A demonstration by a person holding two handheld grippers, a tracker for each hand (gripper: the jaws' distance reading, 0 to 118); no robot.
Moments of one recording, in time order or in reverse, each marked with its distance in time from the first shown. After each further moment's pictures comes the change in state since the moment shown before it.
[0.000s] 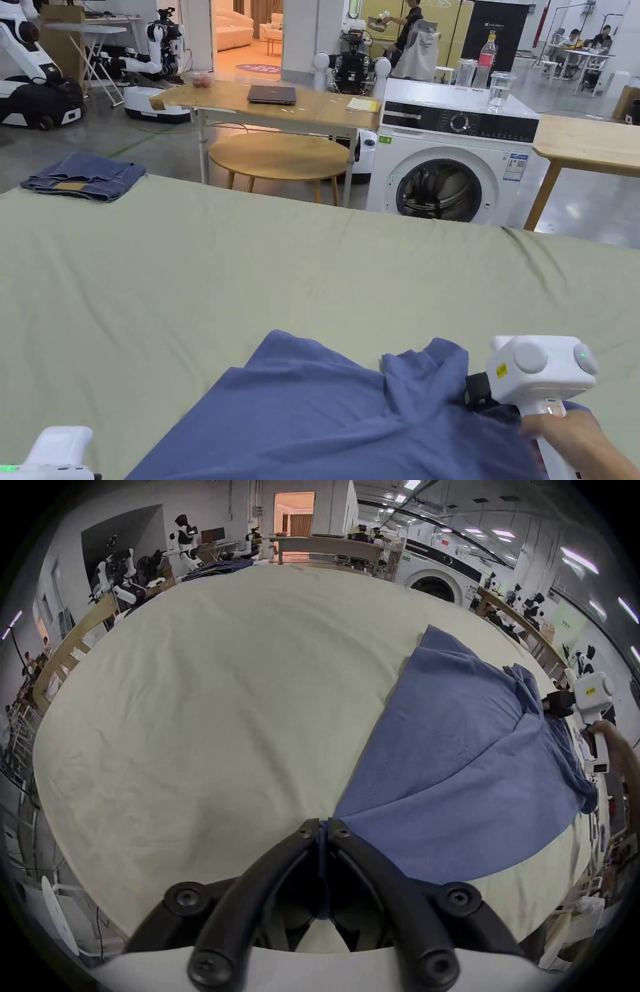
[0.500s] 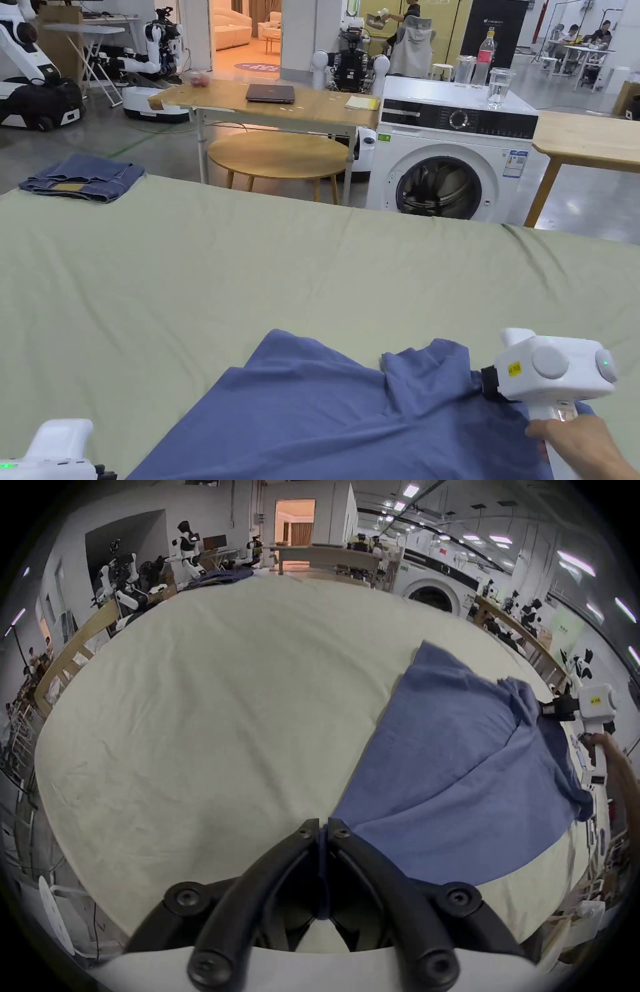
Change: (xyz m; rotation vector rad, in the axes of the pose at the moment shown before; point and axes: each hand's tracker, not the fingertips) left arm 0.005 0.007 0.010 0.047 -0.004 0.005; right arm 0.007 -0.009 0.034 0.182 0.067 -0.032
